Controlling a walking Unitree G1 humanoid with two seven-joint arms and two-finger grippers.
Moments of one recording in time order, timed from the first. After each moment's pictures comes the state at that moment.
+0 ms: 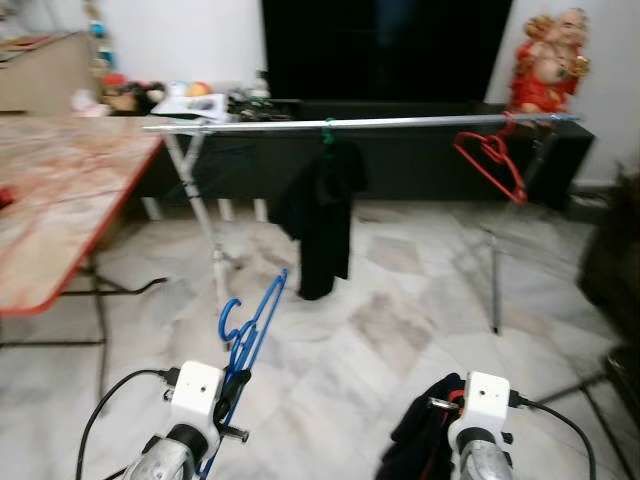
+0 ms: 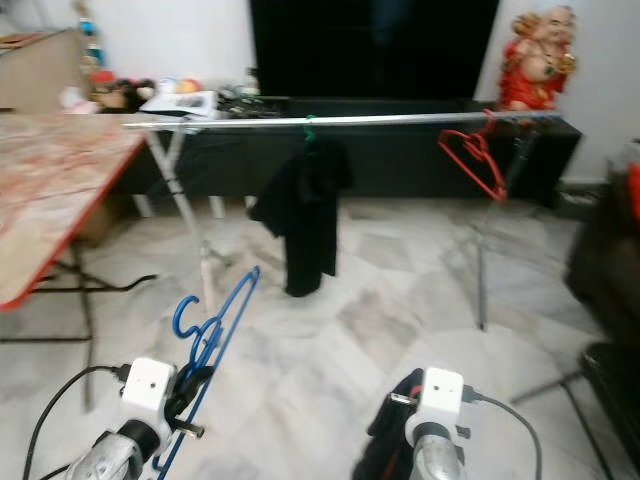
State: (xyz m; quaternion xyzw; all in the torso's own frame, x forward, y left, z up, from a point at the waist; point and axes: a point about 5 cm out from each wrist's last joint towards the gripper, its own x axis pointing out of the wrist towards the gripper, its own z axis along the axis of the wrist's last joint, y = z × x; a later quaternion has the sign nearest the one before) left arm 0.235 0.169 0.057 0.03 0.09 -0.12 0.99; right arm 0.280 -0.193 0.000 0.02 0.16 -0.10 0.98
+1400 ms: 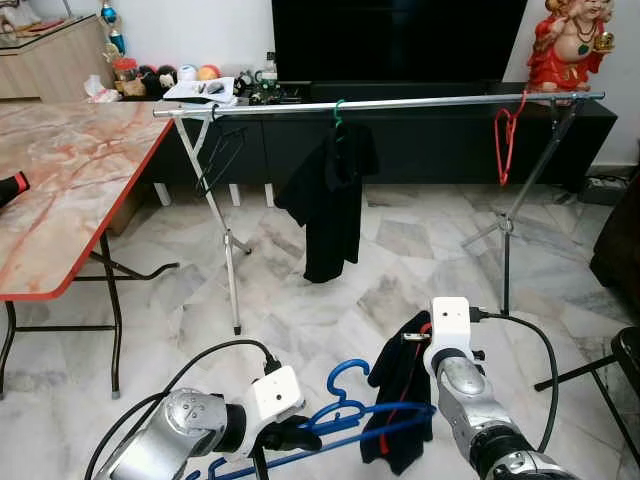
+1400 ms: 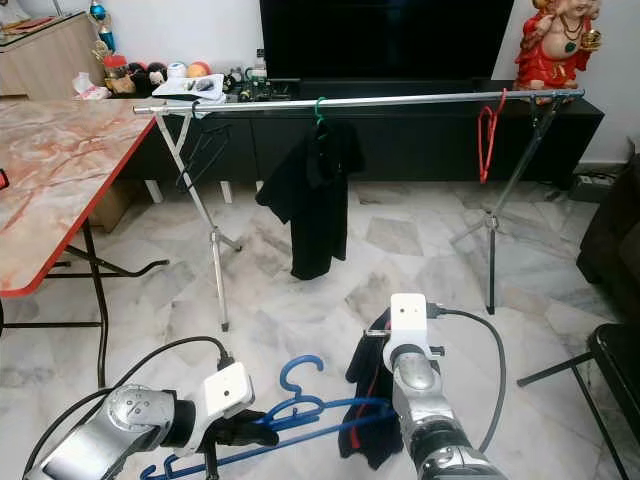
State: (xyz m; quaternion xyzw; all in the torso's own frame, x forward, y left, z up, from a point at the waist) left arm 0.246 0.116 0.081 0.17 0.23 -0.55 0.79; right arm 0.341 -0.165 0.047 -0.04 0.19 -0.03 0.98
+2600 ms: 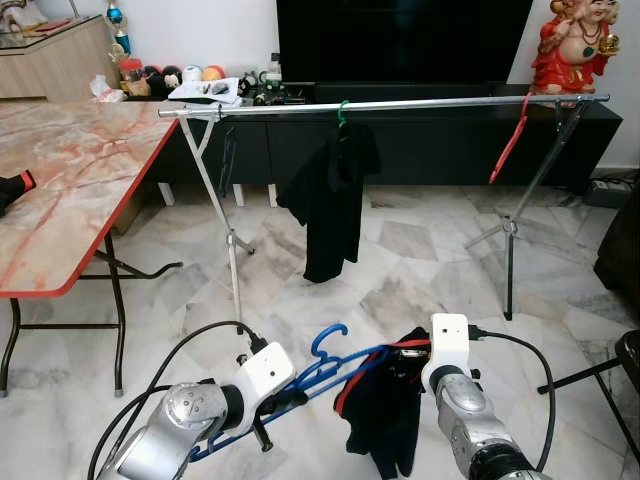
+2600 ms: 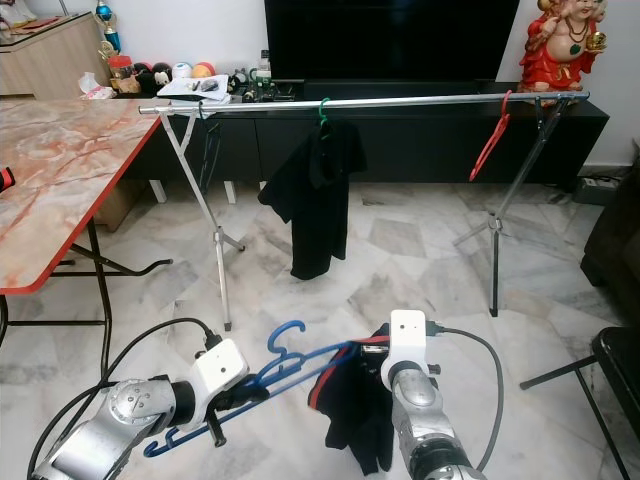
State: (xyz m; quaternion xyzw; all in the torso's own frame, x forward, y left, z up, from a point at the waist) left arm 0.270 0.120 0.083 0.19 0.18 -0.43 0.86; right arm 0.330 -0.159 0.034 -0.01 0.21 -0.01 0.98
